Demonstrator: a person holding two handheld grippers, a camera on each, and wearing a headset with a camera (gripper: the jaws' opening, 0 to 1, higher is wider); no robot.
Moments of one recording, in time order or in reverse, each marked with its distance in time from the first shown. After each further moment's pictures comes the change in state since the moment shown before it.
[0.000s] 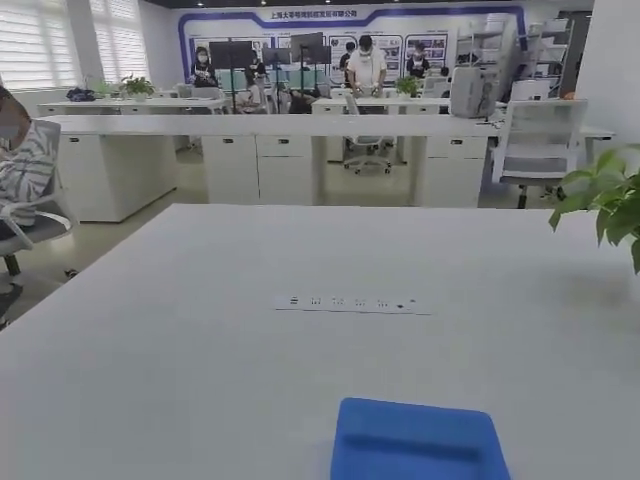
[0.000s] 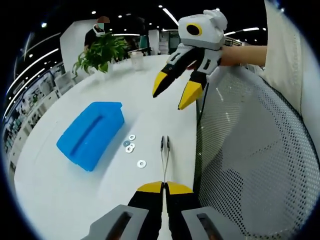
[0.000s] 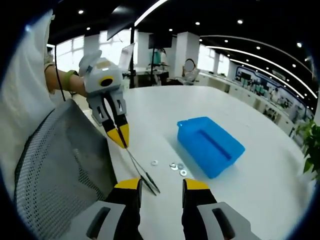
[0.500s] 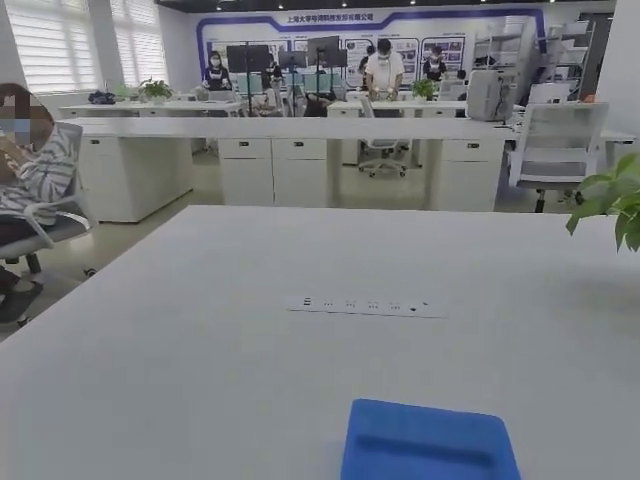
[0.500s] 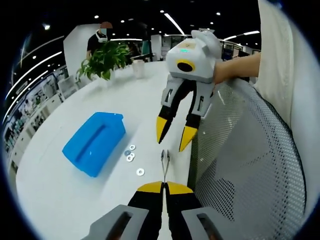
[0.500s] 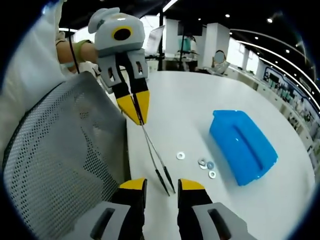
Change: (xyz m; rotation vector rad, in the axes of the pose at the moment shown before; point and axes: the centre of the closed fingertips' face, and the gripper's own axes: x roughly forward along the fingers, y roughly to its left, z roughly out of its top) left arm -0.016 -0.005 0.021 0.001 -0.051 0.024; right arm 0.040 0.032 -0.023 -0.140 0.124 0.188
